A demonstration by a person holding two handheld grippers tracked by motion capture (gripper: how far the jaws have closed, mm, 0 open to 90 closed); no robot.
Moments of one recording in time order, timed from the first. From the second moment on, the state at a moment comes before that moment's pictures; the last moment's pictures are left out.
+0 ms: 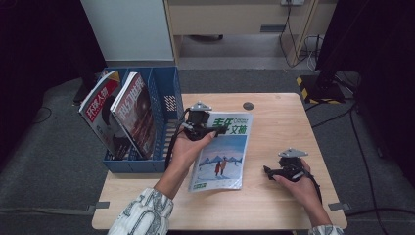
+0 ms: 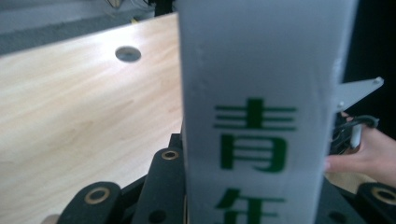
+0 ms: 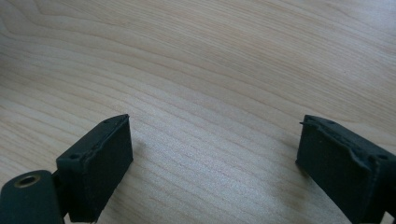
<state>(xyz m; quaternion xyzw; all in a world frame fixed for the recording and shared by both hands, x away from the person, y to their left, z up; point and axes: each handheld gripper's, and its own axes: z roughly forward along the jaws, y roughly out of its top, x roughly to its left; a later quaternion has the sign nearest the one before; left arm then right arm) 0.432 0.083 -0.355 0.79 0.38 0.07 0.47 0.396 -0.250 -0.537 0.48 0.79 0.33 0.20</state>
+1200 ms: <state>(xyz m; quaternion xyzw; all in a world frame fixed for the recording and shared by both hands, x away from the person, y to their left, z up) 0.420 0.132 -0.256 0.75 0.40 0.15 0.50 0.395 -0.248 -0.538 0.49 0.78 0.33 0.20</state>
